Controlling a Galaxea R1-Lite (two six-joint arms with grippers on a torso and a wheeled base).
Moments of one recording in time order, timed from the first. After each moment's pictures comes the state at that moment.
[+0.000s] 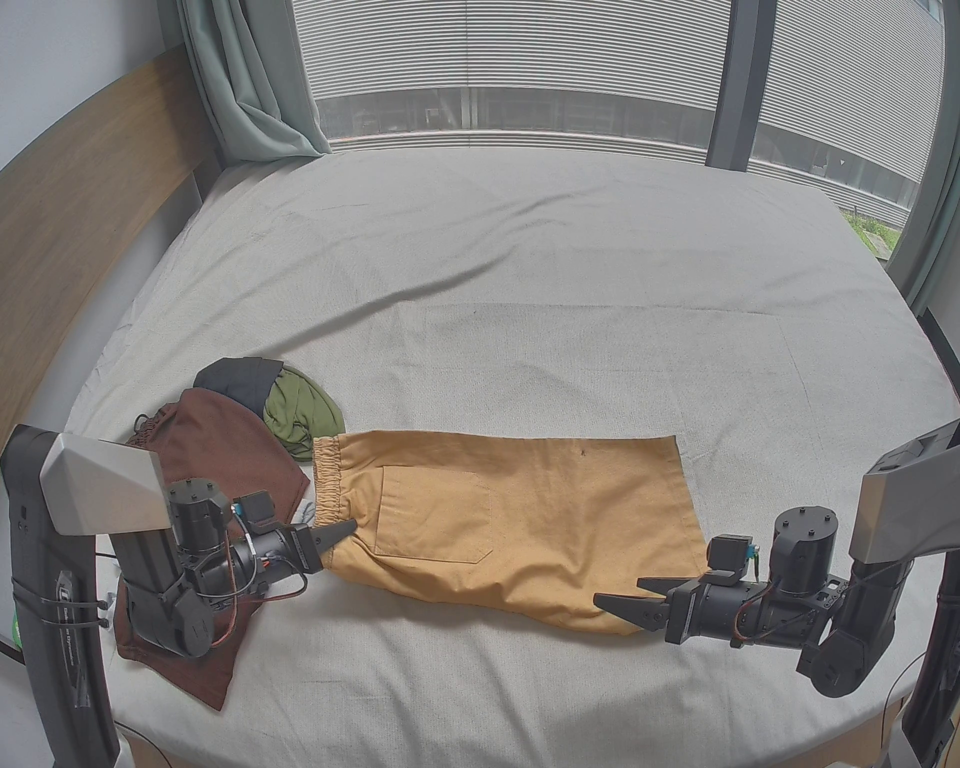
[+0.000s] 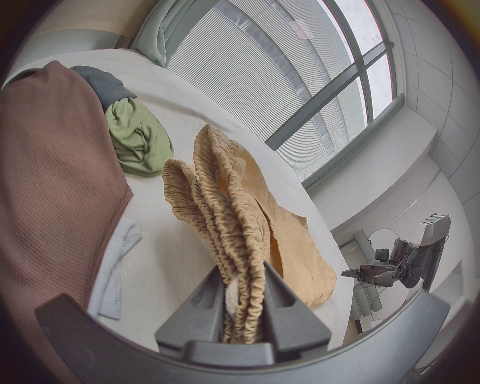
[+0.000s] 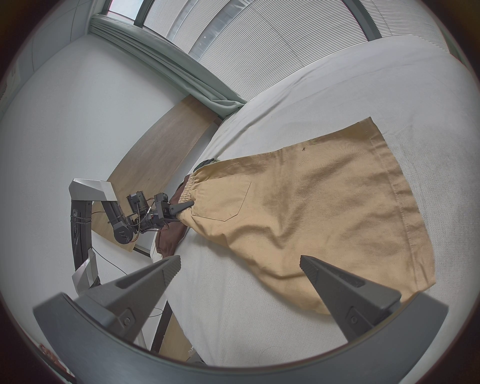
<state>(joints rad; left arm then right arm) -0.11 2.38 -0.52 -1.55 -0.59 -0.43 0.43 2.17 -0.22 -1.55 0.43 0.42</state>
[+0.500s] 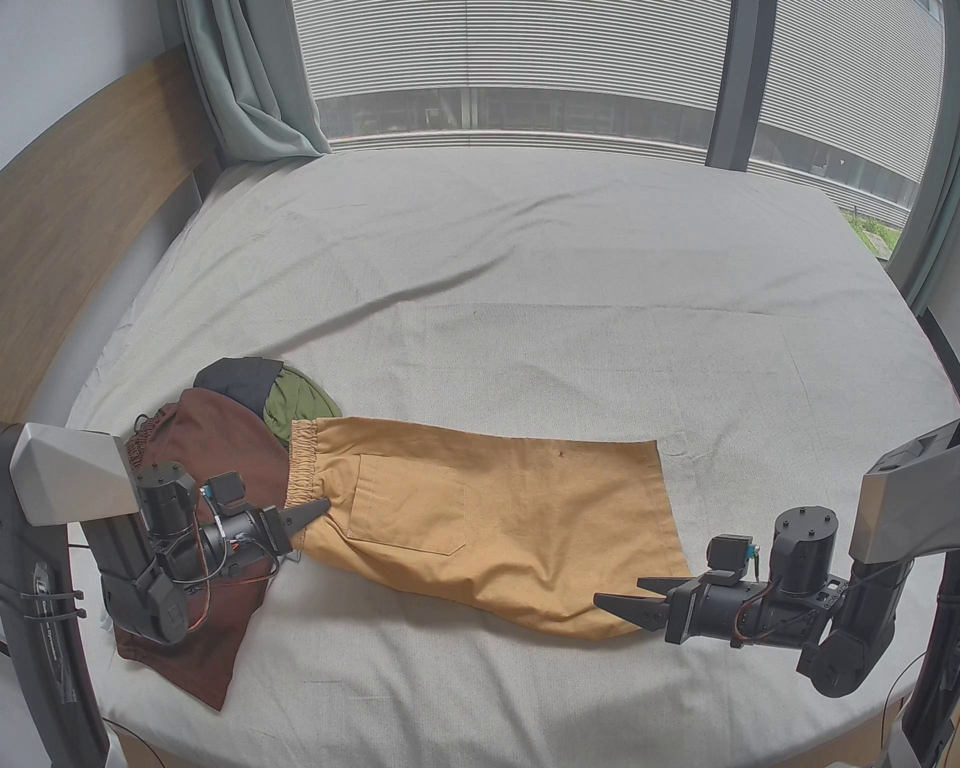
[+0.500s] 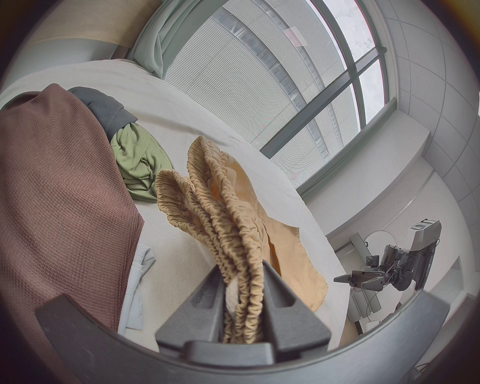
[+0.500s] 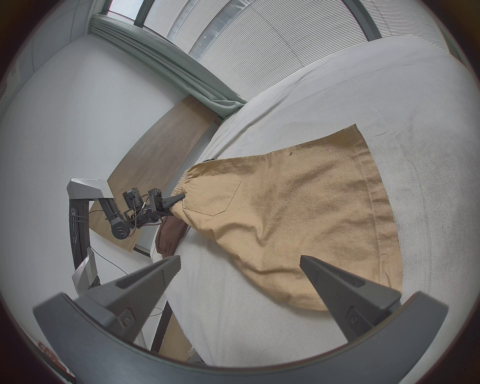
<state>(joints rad) -0.03 2.31 -0.52 -1.55 -0.68 -0.43 0.43 2.17 -0.22 -1.55 0.43 0.42</state>
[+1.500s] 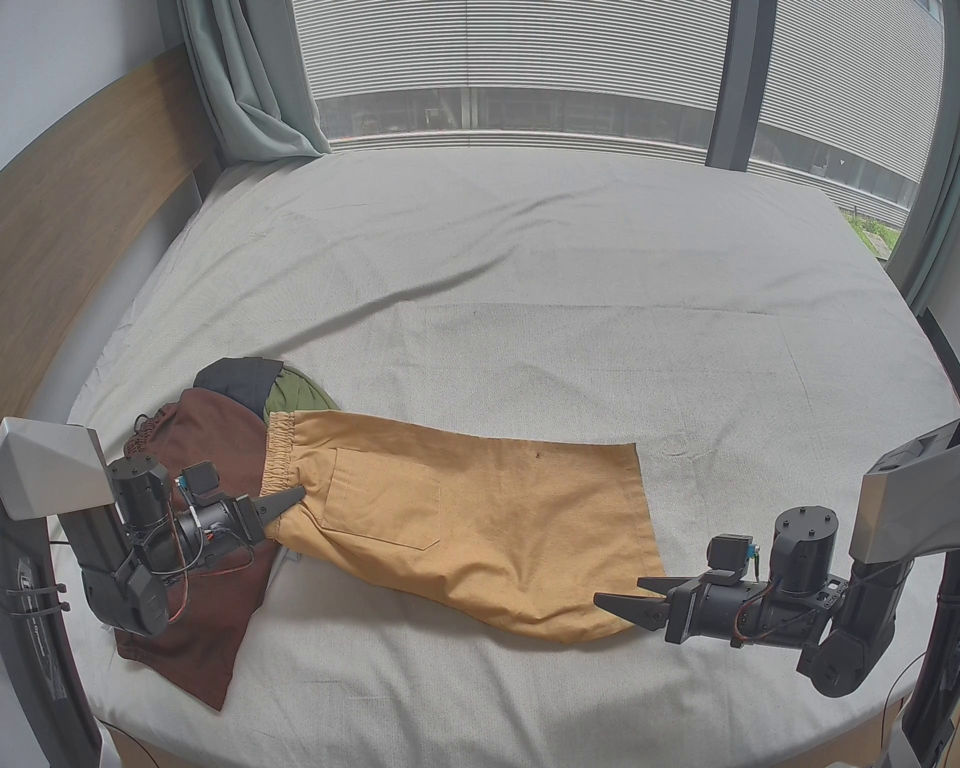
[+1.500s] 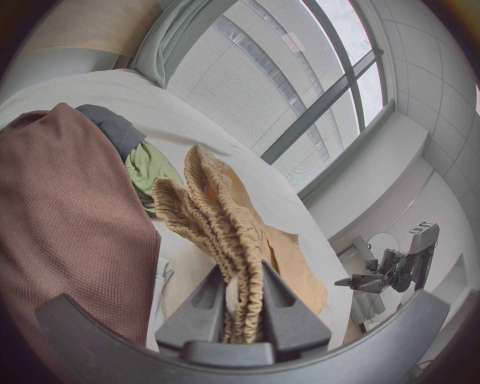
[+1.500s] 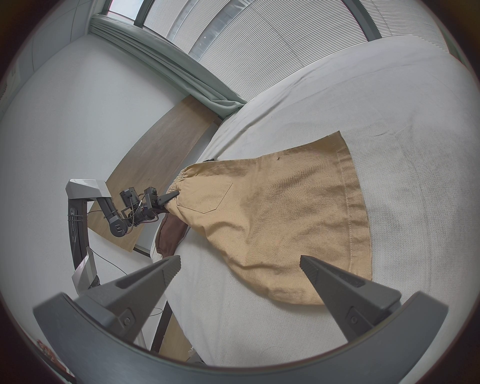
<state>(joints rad) 0.05 2.27 -0.50 -1.55 -0.73 -0.42 0.43 2.17 -0.22 -1.55 0.43 0.42</state>
